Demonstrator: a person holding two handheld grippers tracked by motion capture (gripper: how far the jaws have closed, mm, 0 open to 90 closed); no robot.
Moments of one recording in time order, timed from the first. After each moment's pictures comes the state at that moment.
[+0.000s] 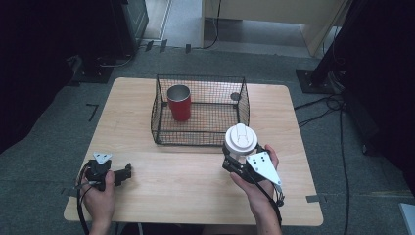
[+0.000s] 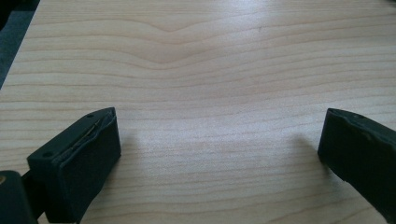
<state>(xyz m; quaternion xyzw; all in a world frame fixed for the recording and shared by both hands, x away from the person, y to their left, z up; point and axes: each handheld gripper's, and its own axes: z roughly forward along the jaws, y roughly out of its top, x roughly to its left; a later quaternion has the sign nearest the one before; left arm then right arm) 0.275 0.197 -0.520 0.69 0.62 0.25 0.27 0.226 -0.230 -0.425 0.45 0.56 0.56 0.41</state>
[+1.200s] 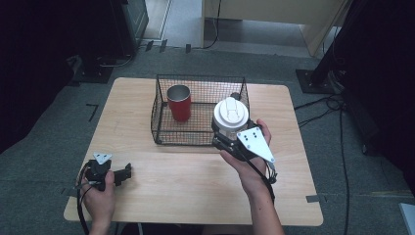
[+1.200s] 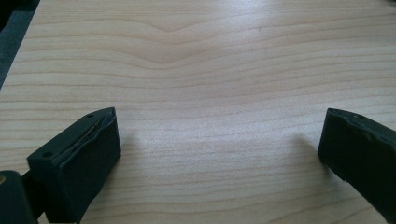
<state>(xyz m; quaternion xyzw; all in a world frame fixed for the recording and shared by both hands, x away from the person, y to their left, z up) 0.275 0.197 -0.520 0.69 0.62 0.25 0.27 0.262 -0.204 -0.367 0.41 0.55 0.59 0.43</state>
